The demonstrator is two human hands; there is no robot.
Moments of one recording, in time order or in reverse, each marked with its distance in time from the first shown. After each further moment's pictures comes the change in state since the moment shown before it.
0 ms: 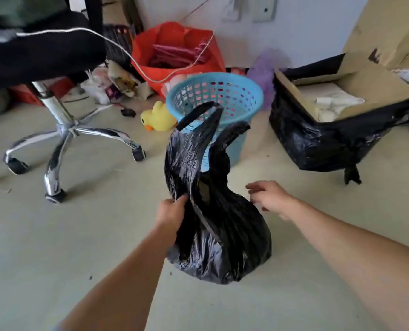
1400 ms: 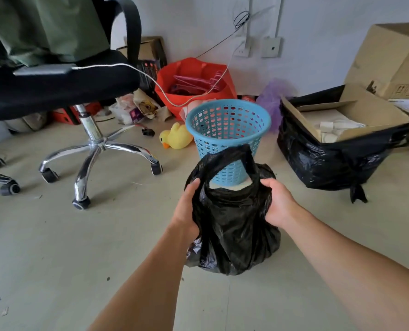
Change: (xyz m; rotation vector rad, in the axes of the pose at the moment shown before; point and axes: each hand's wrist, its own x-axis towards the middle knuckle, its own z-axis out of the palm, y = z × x) left_hand -0.043 0.028 -0.012 -0.694 -0.425 -0.070; right_hand -0.032 -0.035 0.013 1.020 -0.055 0.112
